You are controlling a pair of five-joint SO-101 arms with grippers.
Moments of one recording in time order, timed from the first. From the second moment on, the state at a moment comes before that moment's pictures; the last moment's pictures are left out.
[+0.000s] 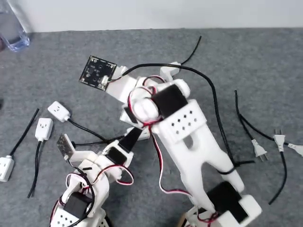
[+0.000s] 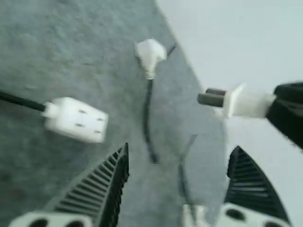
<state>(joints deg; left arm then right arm) 22.2 -103.8 96.7 47.9 75.9 -38.8 -5.1 -18.3 89.8 32.4</state>
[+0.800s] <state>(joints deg) -25.1 -103.8 96.7 65.1 35.9 -33.8 7.4 -4.0 82.7 70.7</state>
